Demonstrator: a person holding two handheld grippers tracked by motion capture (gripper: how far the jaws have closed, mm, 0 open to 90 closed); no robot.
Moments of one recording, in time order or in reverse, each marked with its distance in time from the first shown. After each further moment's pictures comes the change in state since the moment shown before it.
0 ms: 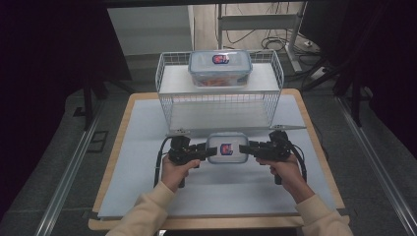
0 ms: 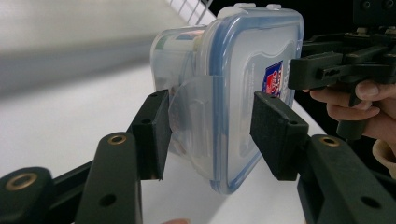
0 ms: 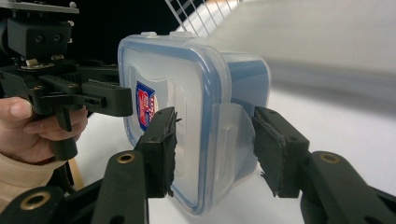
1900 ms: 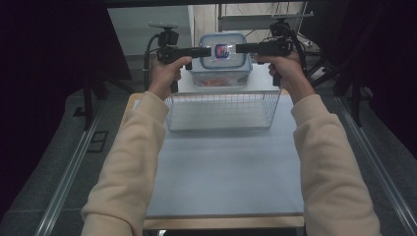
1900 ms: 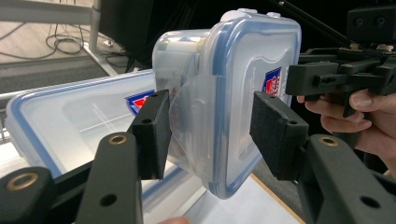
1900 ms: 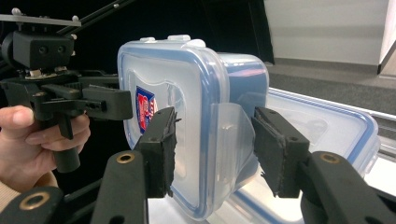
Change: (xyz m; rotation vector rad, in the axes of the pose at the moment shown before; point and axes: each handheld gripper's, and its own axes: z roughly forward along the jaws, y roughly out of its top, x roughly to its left) left arm 0.022 0.252 -0.034 -0.159 0.002 0.082; right arm 0.009 0.265 -0.009 -0.134 -0.008 -0.138
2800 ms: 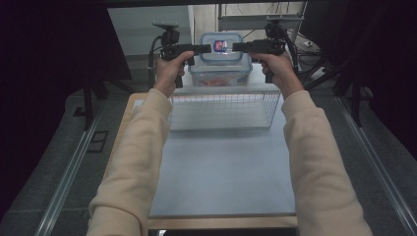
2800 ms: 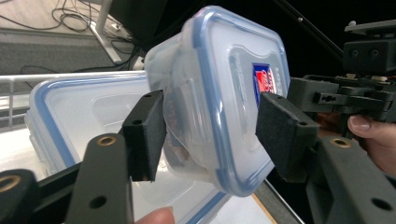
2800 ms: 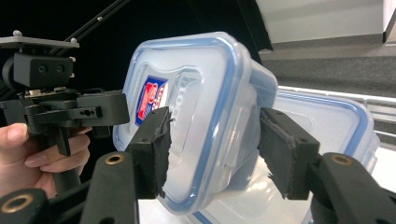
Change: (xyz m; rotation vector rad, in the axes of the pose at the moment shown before) left arm 0.032 0.003 0.024 -0.002 0.011 -0.168; right arm -0.032 -0.001 0.030 0.010 -0.006 0.163
